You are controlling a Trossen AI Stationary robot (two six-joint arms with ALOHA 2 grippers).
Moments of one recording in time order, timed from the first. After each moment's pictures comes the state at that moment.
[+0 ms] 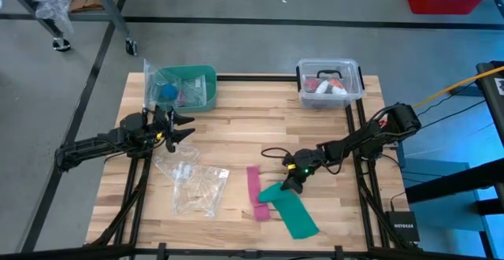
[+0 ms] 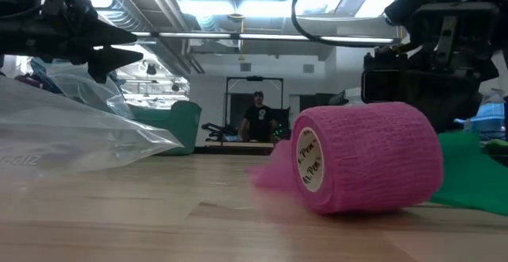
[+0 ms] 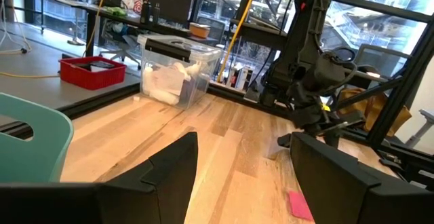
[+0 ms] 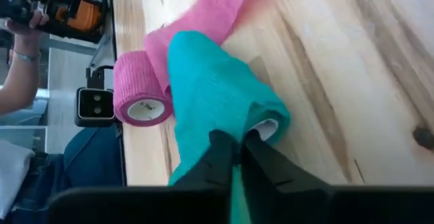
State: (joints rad) left arm 0.27 0.01 0.01 0.01 0.04 -0.25; right arm 0.25 1.62 0.45 0.53 -0.33 0.94
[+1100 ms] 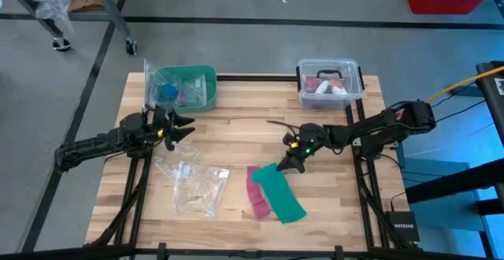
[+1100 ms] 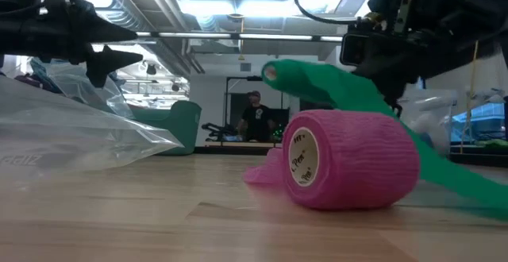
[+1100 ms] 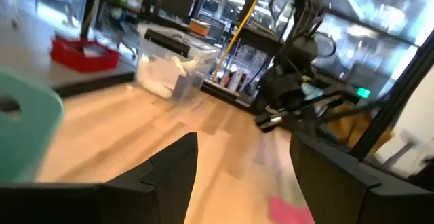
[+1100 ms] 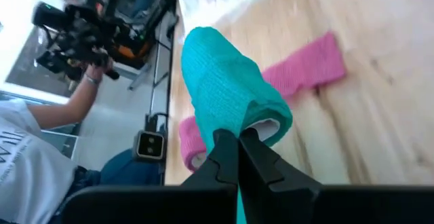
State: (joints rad) left arm 0.27 0.01 0.01 0.02 0.04 -0.44; right arm -0.01 1.42 0.45 0.52 -0.53 0.78
